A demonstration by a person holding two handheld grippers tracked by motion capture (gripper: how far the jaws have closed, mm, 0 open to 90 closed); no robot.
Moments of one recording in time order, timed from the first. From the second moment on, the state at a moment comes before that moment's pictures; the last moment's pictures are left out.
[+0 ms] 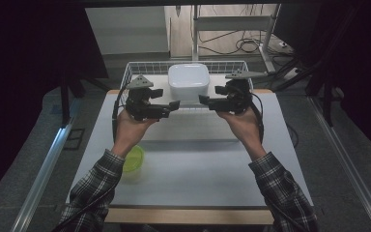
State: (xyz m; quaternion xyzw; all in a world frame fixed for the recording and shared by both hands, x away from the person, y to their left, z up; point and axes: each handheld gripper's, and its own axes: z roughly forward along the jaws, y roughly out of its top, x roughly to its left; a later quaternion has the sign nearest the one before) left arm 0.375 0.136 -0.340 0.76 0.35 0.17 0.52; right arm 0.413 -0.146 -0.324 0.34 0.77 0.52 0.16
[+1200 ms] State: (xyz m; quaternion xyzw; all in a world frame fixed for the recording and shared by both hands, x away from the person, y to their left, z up) left arm 0.306 0.136 -0.434 0.79 0.32 0.15 0.50; right arm 0.351 -0.178 -0.406 0.31 0.80 0.49 0.15
